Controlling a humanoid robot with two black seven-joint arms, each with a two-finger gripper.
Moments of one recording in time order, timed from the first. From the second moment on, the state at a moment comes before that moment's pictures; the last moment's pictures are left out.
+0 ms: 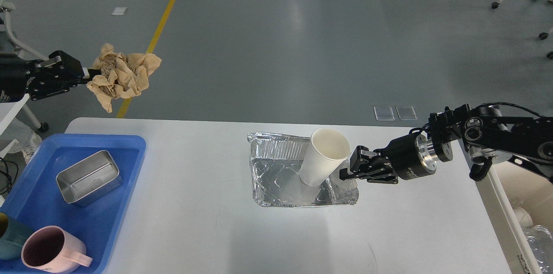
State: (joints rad) left arm -0.79 0.97 -0.91 -1.17 0.97 -0.92 0.06; right arm 1.21 -0.68 -0.18 1.39 -0.48 0.58 0.02
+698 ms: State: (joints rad) left arm -1.01 0.57 -0.68 -1.14 1.00 -0.96 0.08; right arm 1.22 -0.68 -0.19 1.39 -0.49 0.59 0.01
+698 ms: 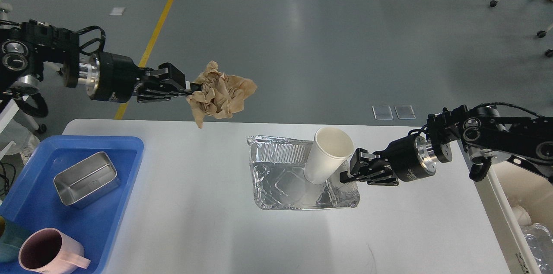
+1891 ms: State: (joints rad) left arm -1.07 0.35 -0.56 -1.14 1.02 -0.96 0.08; right arm 1.22 -0.62 -0.19 1.28 -0.48 0.59 0.01
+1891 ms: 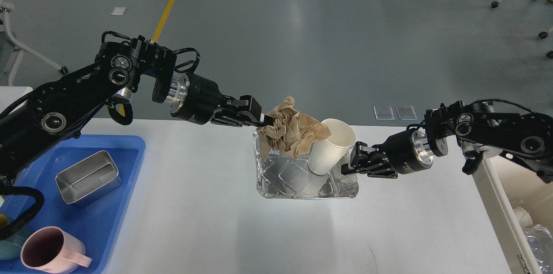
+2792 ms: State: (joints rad) left arm -1.04 0.32 -0.56 -1.13 0.96 -0.86 0.10; right arm 1.24 -0.64 -0.19 1.28 -0.48 0.58 0.01
